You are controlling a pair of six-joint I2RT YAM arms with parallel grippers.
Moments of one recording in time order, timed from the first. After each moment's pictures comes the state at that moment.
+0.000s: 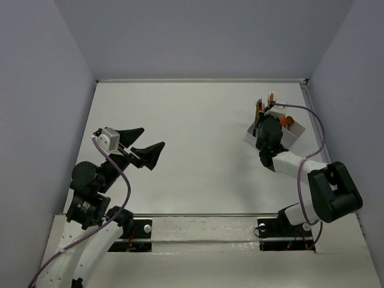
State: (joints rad) left arm -0.40 0.41 0.71 -0.08 0.28 -0.28; right arm 0.36 1.42 0.62 0.81 0.68 0.06
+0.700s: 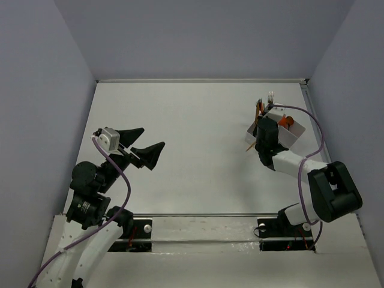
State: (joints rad) left arm -0.40 0.41 0.71 -0.08 0.28 -0.28; right arm 0.36 1.42 0.64 0.56 0.66 0.23
